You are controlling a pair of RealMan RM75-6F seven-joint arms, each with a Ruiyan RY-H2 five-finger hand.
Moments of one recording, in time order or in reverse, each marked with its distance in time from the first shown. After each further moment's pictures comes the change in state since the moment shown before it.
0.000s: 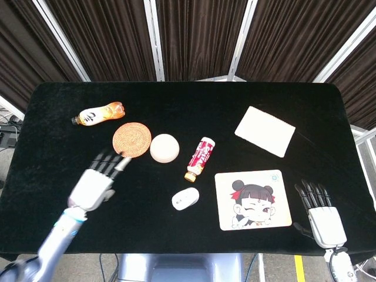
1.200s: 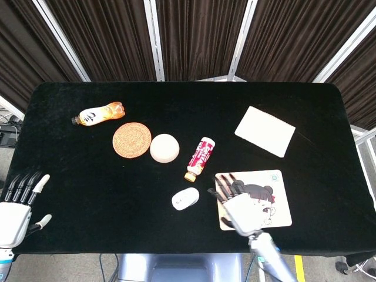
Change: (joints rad) left arm 0.342 0.151 0.060 0.137 0.067 0.288 -0.398; right arm 0.243 -0.248 0.091 -0.369 -0.012 -0.318 -0.517
